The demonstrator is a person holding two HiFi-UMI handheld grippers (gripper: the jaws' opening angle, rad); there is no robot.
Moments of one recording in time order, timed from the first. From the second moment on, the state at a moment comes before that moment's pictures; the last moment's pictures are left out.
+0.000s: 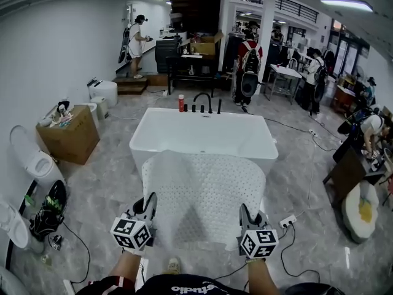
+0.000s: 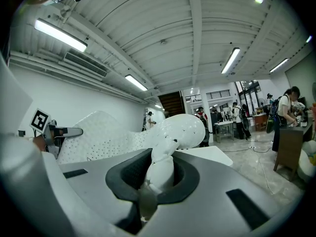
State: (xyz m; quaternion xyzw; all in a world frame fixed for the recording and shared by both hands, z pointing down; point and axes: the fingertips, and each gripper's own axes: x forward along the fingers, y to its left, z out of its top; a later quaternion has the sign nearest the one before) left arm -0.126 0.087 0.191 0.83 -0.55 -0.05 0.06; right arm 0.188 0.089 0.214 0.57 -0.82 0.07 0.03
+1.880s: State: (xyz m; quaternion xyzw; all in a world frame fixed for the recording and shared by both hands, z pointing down) left arm -0.293 -0.104 0.216 0.82 -0.56 -0.09 0.10; right arm 0.007 -0.098 0.224 0.54 -0.84 0.07 0.08
